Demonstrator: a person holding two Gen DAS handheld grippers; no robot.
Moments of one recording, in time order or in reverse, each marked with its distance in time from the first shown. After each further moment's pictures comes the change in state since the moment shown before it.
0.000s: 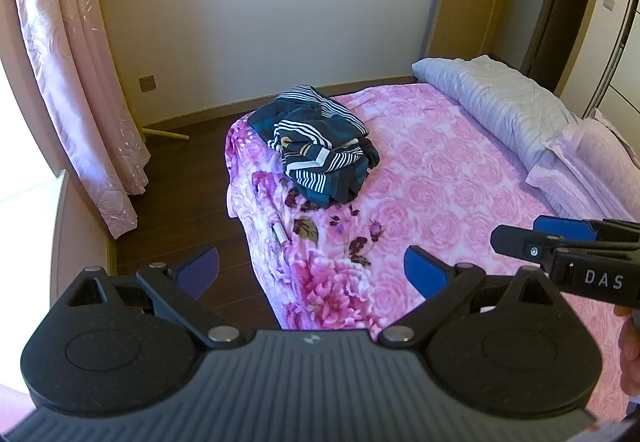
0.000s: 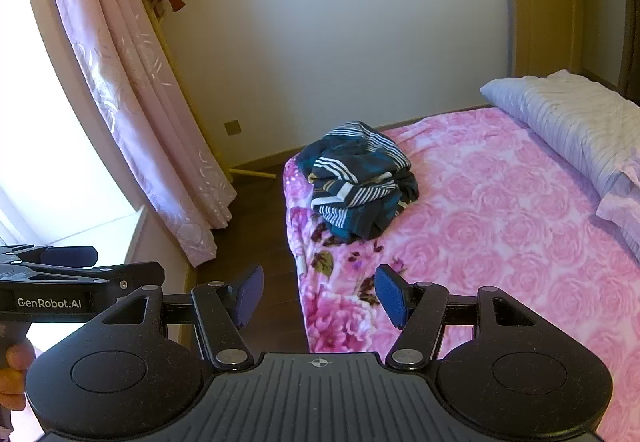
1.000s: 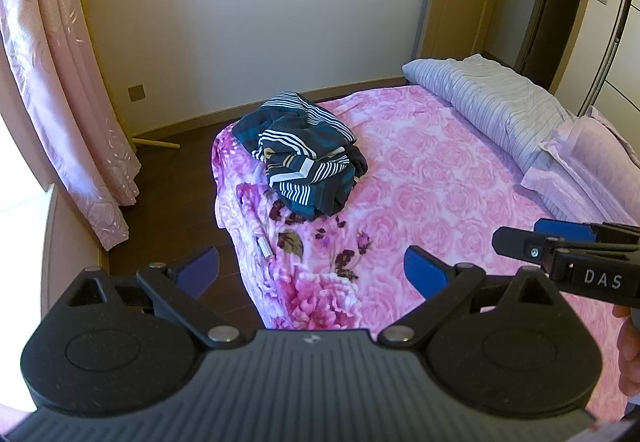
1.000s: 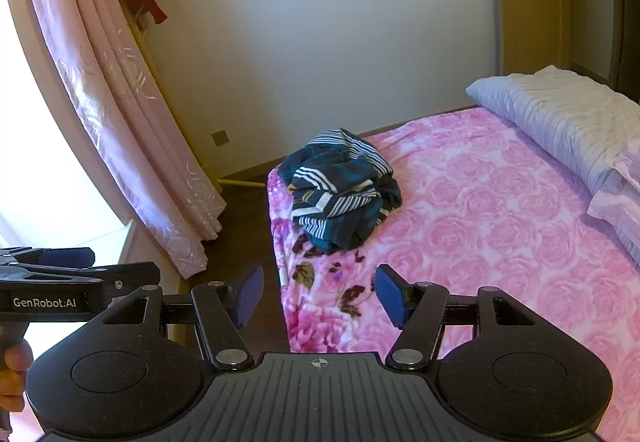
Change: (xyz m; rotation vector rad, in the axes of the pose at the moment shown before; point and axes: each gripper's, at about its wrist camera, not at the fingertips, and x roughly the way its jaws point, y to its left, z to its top) left arm 0.017 -0.029 0.028 0.016 0.000 0.003; right arm -0.001 -0.035 0.012 0.034 -0.016 -0.013
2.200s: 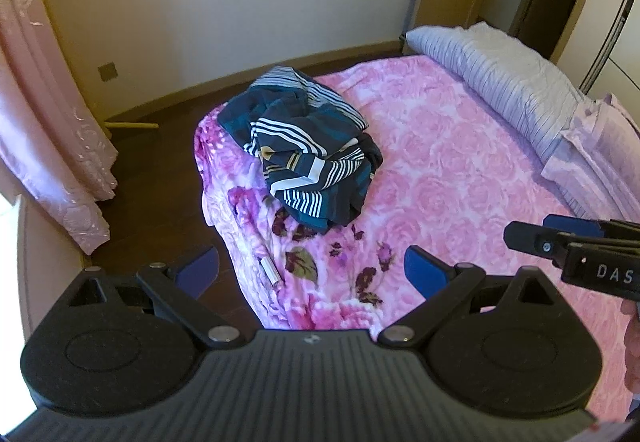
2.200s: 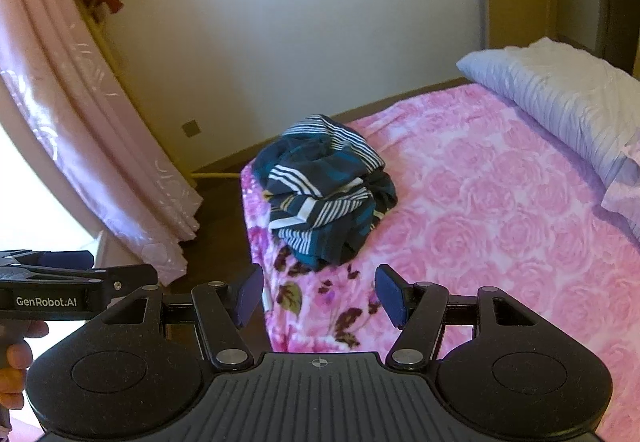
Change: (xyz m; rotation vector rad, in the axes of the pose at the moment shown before) left arm 0.138 0.068 0.085 -0.016 0.147 -0.019; right arm 0.124 -0.013 0.069 0.081 0.095 -0.070
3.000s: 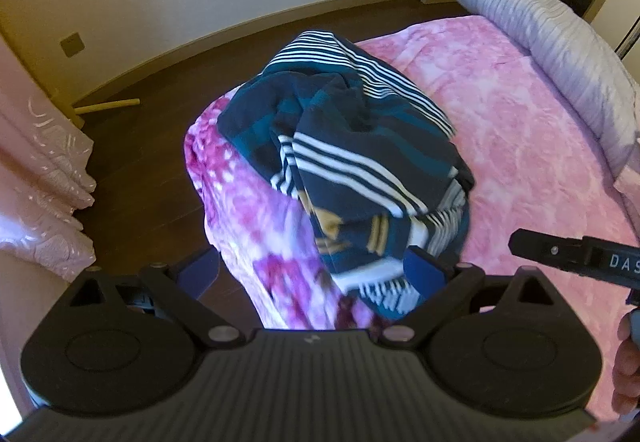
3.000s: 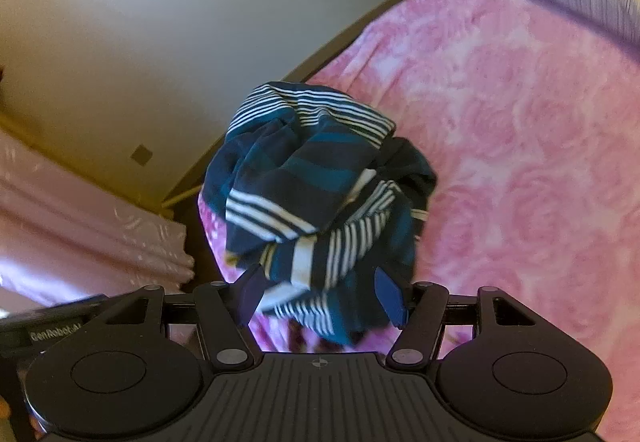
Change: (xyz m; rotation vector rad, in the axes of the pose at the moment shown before) left arm 0.254 0.096 0.135 0.022 0.187 -0.008; right arm 0.264 -0.040 0.082 0.411 0.146 0.019
